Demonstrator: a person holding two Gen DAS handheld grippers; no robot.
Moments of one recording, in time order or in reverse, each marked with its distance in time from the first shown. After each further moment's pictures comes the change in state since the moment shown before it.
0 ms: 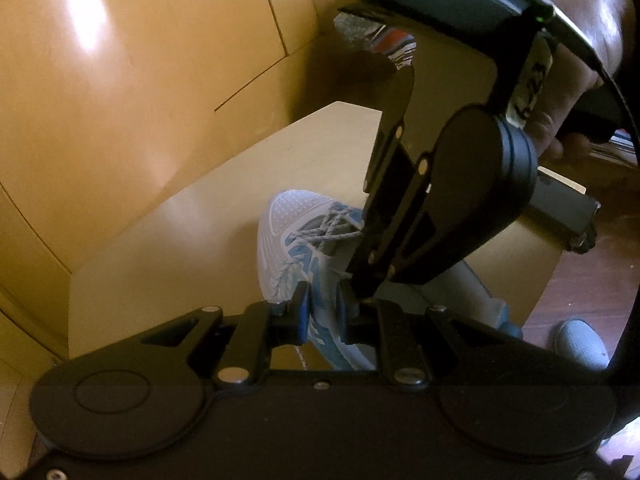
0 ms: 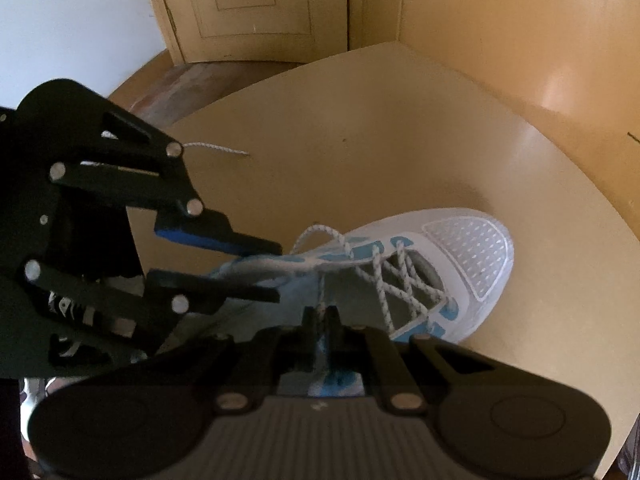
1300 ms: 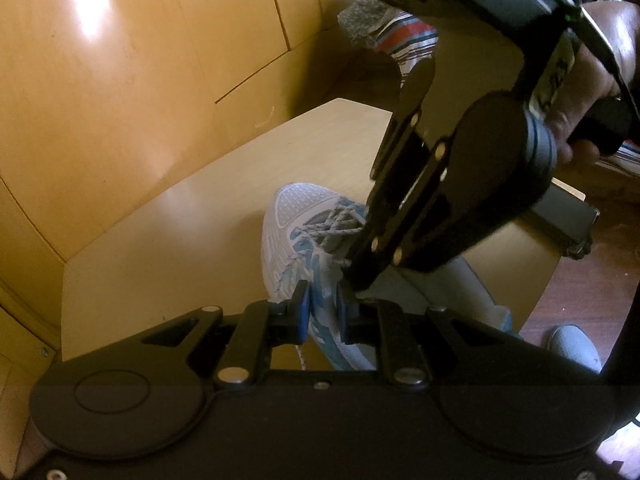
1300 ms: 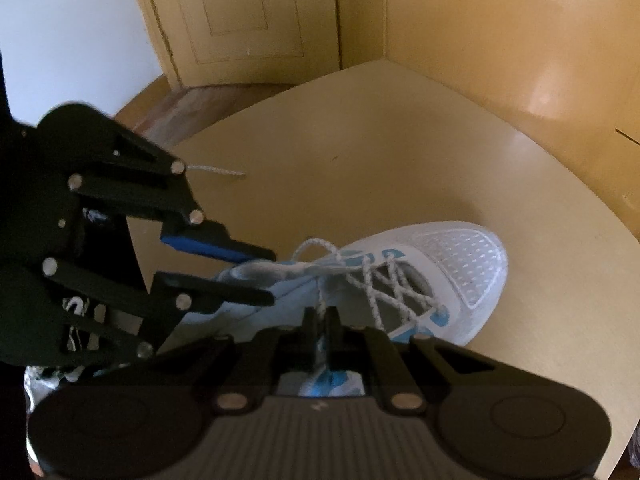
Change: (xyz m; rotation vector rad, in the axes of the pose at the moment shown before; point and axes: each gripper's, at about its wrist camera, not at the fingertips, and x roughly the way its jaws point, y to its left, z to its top) left arm 0.010 0.044 -0.007 -0.037 0.016 -0.026; right arm -0.019 0.000 -0.005 0.037 -0.084 0.009
